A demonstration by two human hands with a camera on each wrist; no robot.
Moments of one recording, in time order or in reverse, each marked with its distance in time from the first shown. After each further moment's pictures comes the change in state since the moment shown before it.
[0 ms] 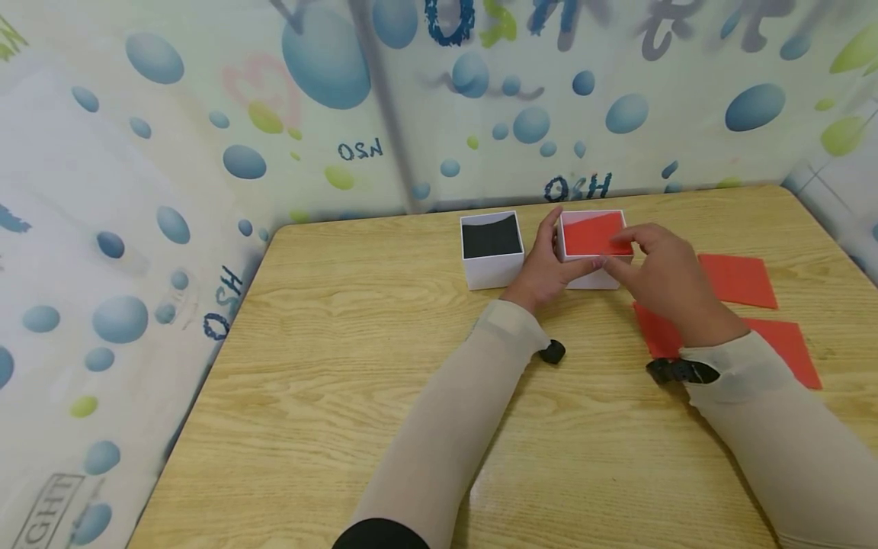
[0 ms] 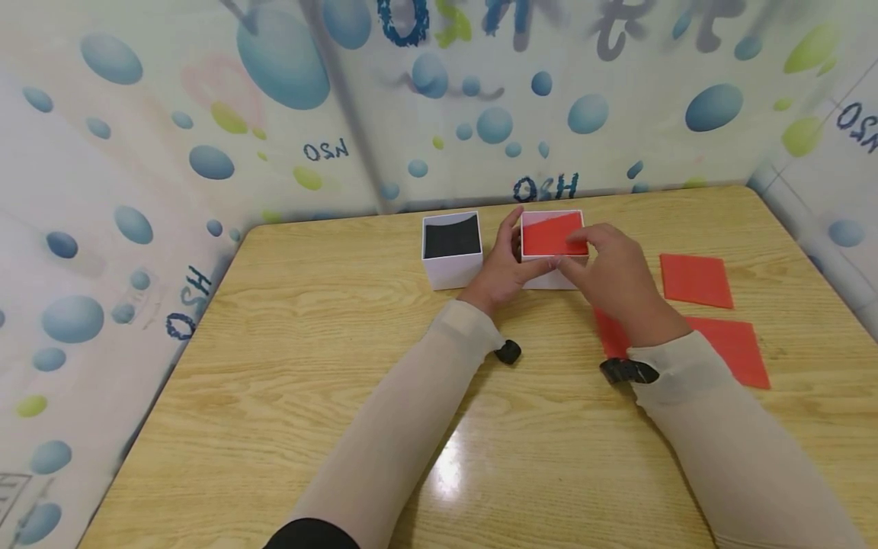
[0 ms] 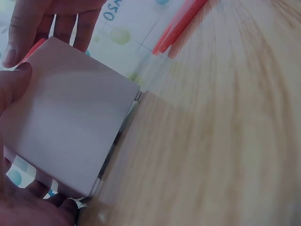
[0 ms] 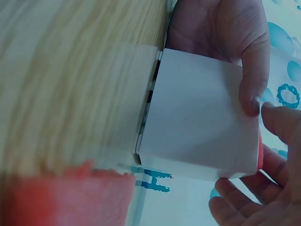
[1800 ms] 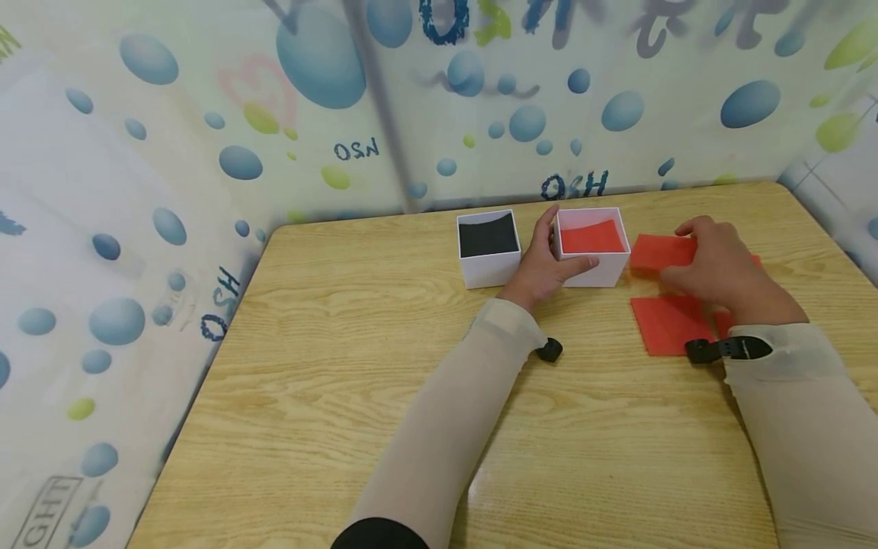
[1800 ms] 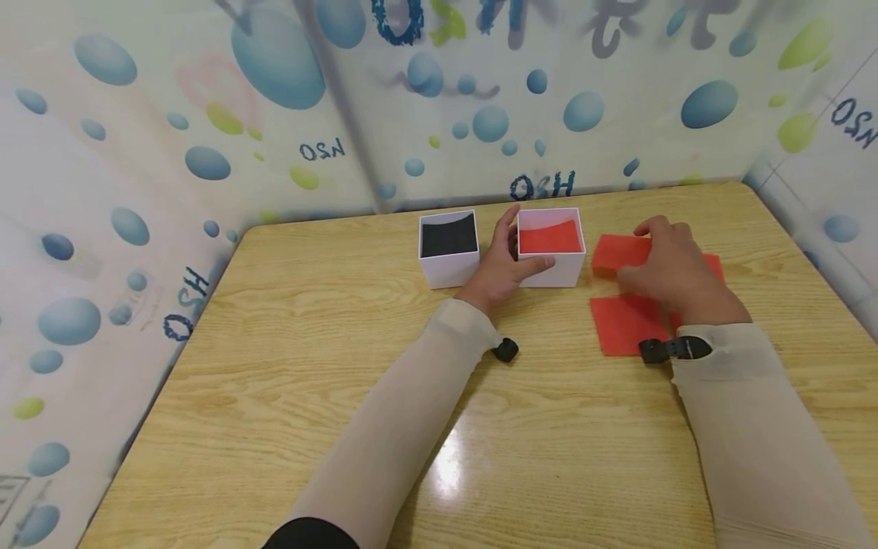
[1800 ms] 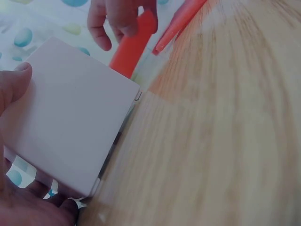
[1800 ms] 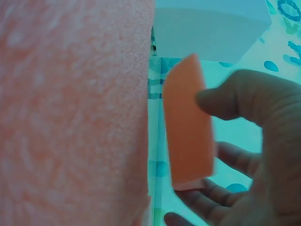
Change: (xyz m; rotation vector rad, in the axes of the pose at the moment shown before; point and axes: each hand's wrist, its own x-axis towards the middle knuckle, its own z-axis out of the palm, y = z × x) left_hand 0.001 0.001 0.001 -0.013 0.018 -0.042; right_hand 0.012 0.081 -0.039 -0.066 -0.114 0.121
